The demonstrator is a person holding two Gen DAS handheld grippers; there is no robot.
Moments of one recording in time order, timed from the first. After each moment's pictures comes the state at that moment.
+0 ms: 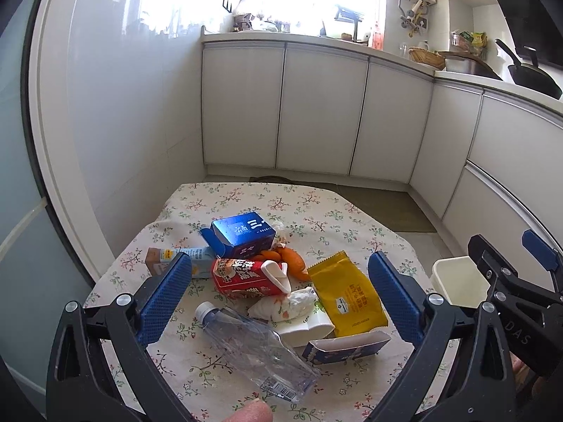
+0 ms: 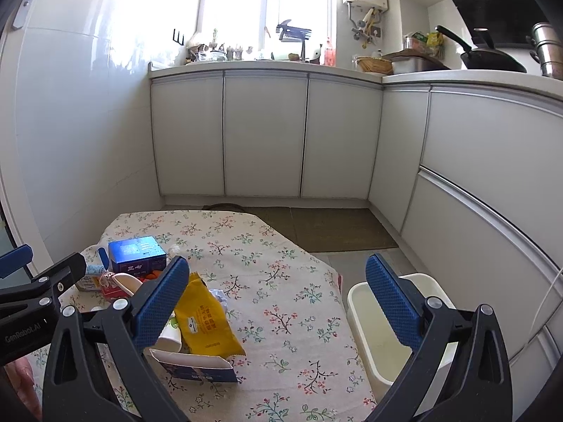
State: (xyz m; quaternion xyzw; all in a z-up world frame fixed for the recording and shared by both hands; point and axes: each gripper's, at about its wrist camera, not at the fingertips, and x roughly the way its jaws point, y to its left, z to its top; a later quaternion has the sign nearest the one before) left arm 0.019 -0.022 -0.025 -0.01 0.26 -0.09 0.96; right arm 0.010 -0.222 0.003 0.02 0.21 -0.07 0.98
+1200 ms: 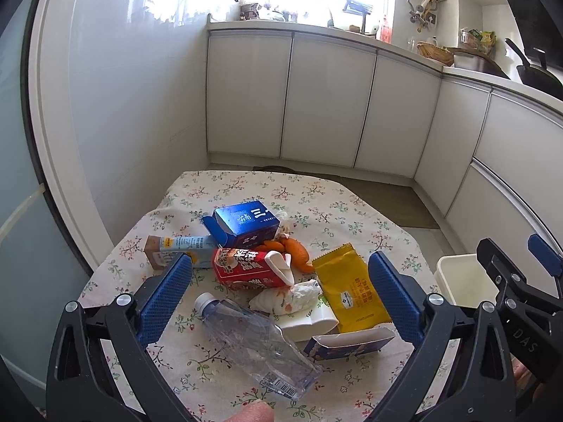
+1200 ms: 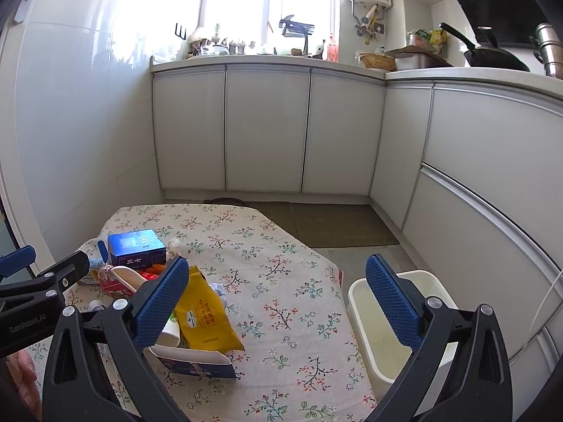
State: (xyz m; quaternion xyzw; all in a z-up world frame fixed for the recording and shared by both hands) left arm 0.027 -0.019 -0.034 -0.02 0.29 -0.08 0.95; right arm -0.064 -0.168 -0.046 0.04 0.21 -0.10 0.97
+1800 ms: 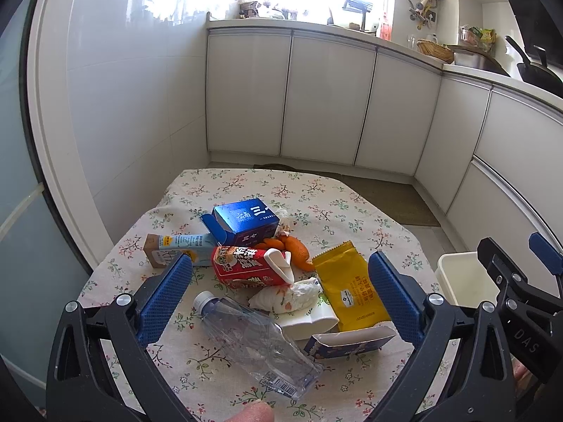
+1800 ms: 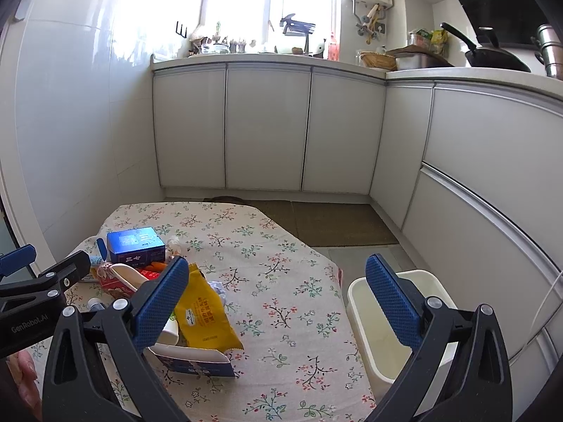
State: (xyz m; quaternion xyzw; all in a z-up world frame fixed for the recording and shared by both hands) left arm 0.028 -0.021 -0.035 -0.02 0.29 -0.08 0.95; right arm -0.059 -0.172 -0.048 0.03 0.21 -0.10 0.97
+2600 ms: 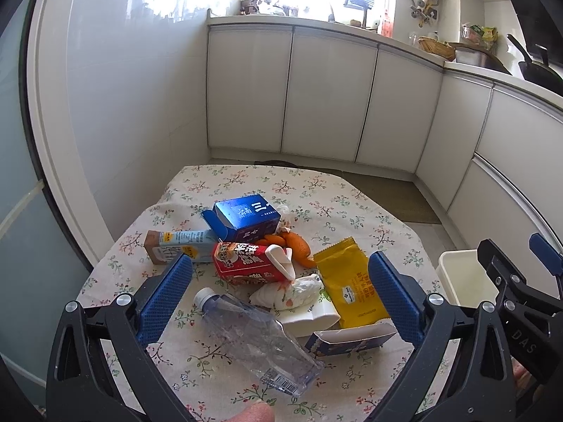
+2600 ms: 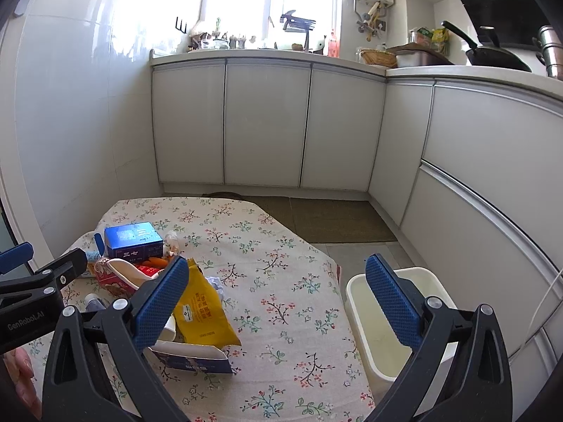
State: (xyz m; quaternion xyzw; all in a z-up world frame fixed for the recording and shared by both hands) left arm 0.028 -0.020 -0.036 -0.01 0.30 -0.08 0.95; right arm -0.052 -0.175 -0.053 0.03 0.22 -0.10 0.97
